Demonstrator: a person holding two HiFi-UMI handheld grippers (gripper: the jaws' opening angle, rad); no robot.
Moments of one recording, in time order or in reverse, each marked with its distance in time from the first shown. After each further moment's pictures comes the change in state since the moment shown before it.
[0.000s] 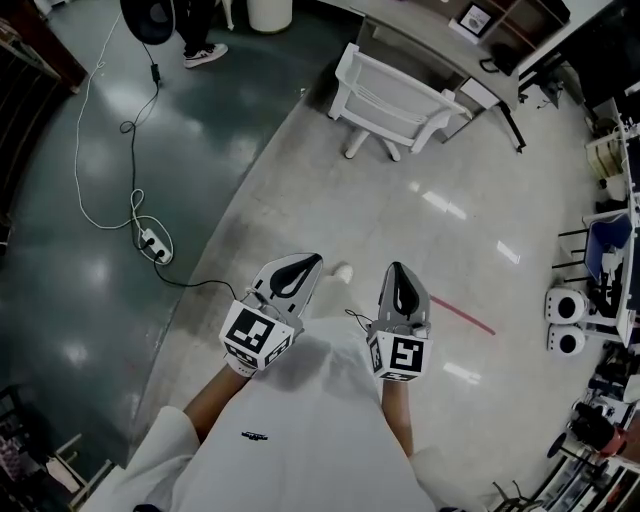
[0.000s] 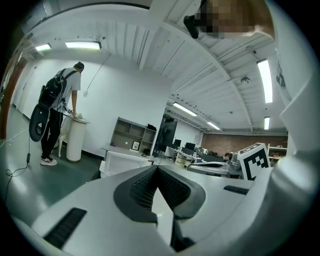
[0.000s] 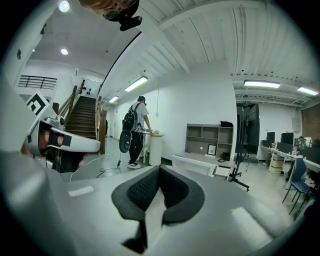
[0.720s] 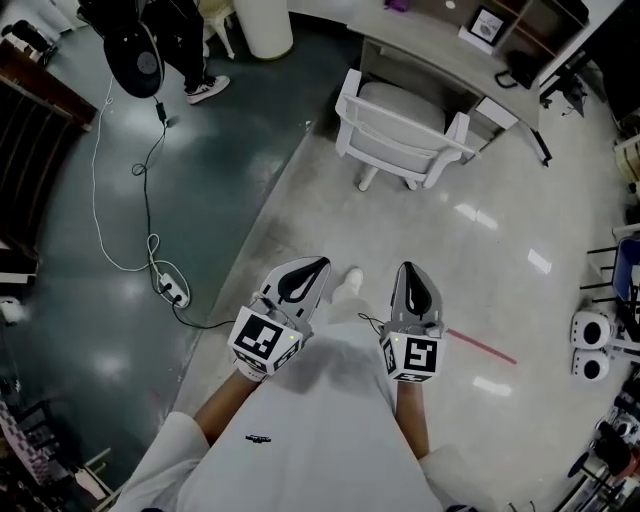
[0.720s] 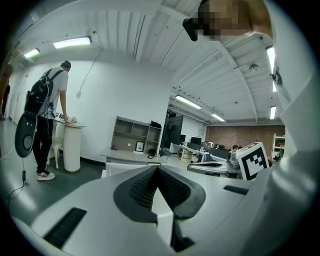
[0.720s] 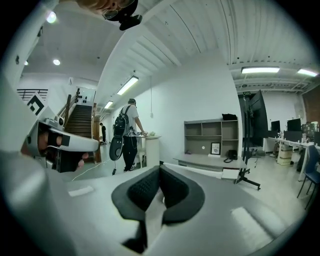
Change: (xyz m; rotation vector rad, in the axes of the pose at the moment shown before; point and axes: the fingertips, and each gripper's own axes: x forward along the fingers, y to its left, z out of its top) left arm 0.176 0.083 0.062 0.076 0.050 0.038; right arm 0.176 -0.110 0.020 0.090 -0.019 0.036
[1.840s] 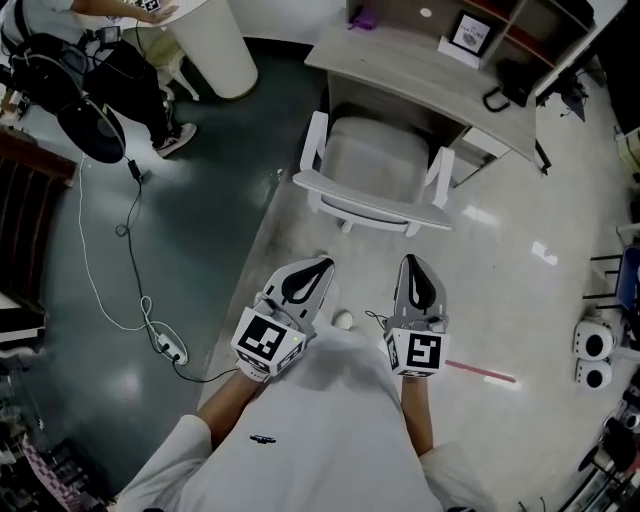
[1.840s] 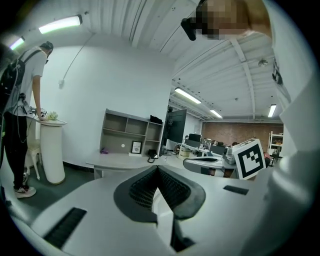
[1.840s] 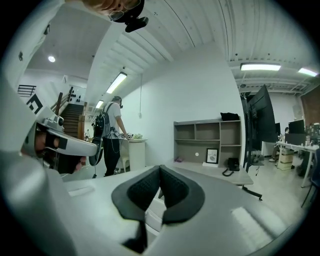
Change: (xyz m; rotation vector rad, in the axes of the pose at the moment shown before) left arm 0.272 0.098 0.075 0.032 0.050 -0.082; right arm 0.233 -0.177 0.051 -0.006 -0.029 -0.053
